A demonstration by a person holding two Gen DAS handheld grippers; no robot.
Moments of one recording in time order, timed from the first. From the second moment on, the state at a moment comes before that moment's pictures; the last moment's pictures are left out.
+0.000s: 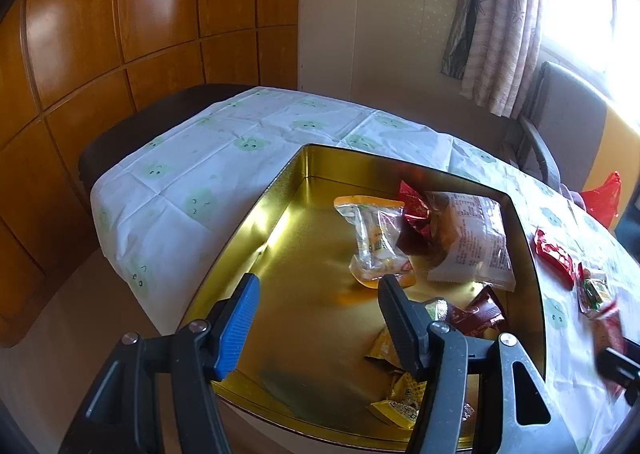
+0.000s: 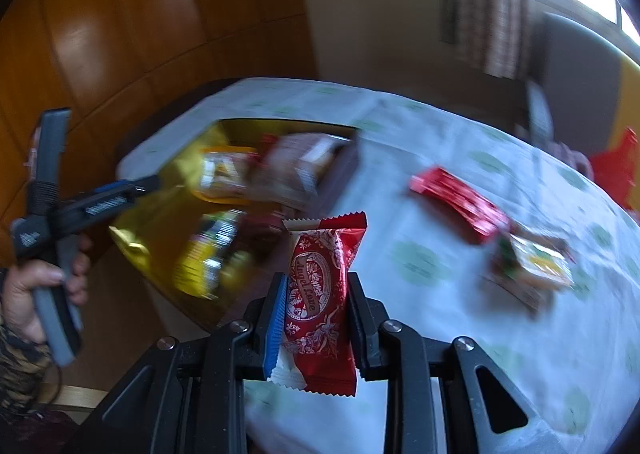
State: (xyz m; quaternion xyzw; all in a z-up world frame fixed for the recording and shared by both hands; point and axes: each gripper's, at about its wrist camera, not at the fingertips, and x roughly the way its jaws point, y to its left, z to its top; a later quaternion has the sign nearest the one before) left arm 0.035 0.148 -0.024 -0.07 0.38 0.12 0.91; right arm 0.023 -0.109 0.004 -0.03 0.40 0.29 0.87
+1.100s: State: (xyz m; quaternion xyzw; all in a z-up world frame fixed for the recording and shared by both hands) left arm 0.032 0.134 -0.020 -0.06 0.37 0.11 0.92; right arm 0.037 -0.008 -0.048 -0.12 0.43 0.30 0.84
